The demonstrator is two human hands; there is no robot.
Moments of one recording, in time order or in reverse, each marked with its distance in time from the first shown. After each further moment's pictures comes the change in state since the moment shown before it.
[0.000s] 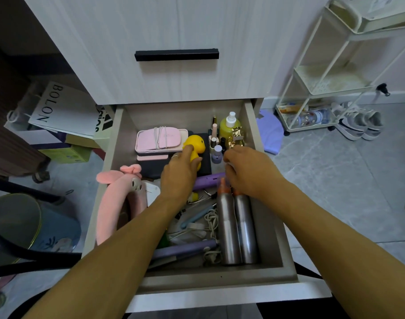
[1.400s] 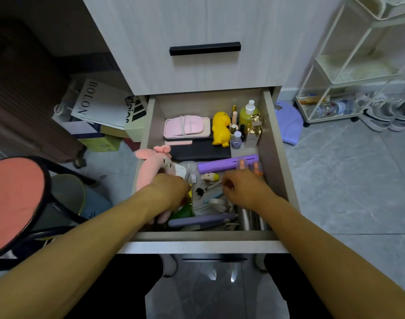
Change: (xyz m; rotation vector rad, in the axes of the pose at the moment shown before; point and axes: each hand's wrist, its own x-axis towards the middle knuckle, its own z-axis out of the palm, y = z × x) left_hand -0.067 -0.008 -0.100 0.852 -0.982 0.074; right_hand -0.048 -0.059 0.026 0.257 -0.380 0.182
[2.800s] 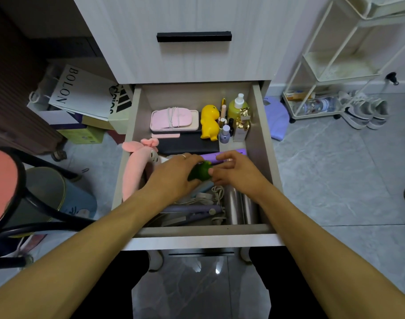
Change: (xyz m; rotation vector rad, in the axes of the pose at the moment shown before) left_hand 0.017 0.016 0.019 -0.576 0.773 0.242; right_hand -0.003 0.001 -0.007 1.081 0.034 0.217
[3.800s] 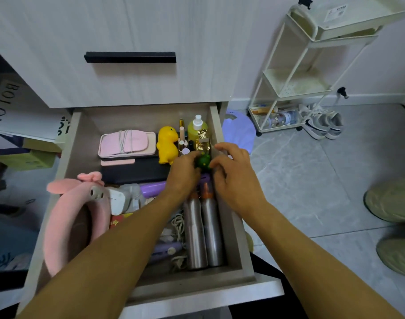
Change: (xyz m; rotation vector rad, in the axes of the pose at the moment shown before) left_hand 0.154 0.055 0.077 -0.503 0.224 -0.139; right_hand 0.019 -0.008 -0.081 -0.830 0.478 -0.587
